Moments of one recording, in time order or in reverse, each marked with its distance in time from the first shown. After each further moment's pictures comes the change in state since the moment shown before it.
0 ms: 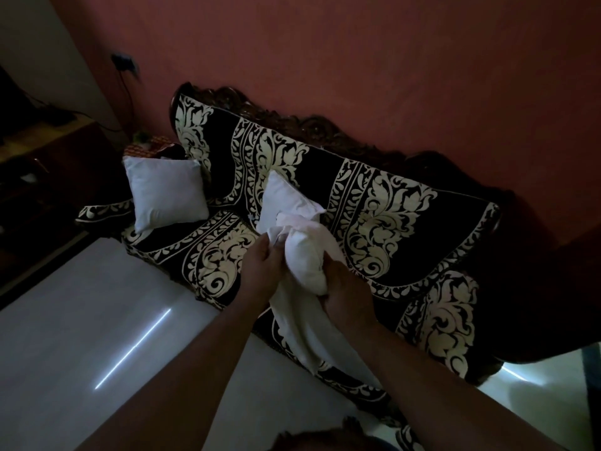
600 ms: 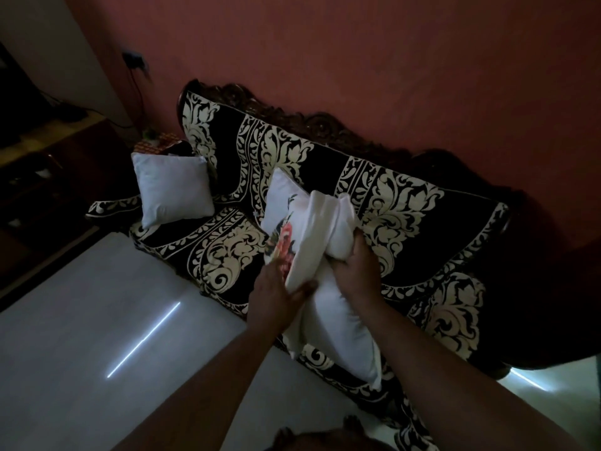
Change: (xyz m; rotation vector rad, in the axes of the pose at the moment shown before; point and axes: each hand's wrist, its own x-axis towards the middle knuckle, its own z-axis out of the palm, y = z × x) left_hand -0.043 -0.038 0.026 0.526 -0.077 -0.016; right_hand 0.043 0.019 -0.021 0.469 0.042 0.476
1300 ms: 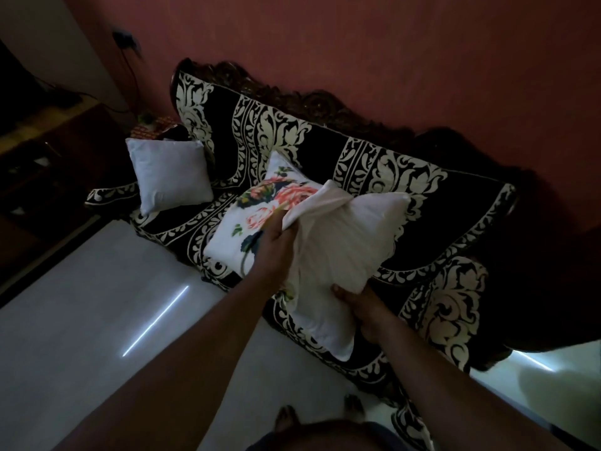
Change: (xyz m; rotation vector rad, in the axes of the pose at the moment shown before) left_hand 0.047 0.058 -0.001 -0.646 -0.035 0.038; right_hand -0.046 0.091 -0.010 0.720 -0.421 0.762
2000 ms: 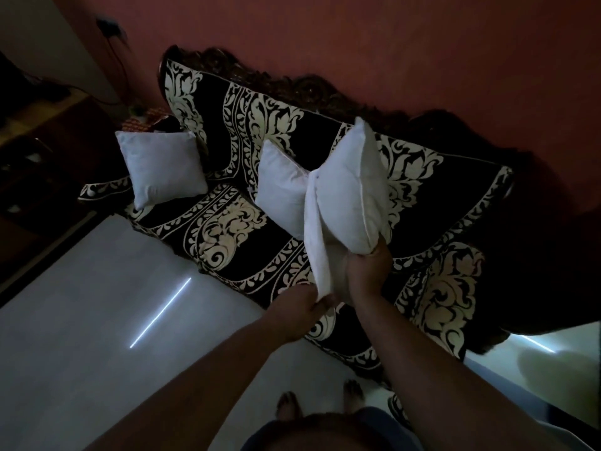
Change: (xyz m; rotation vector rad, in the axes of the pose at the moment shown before) left_hand -0.079 -0.052 0.030 0.811 -0.591 -0.107; right_hand 0.020 -0.034 0.013 -0.302 0.713 -0.605
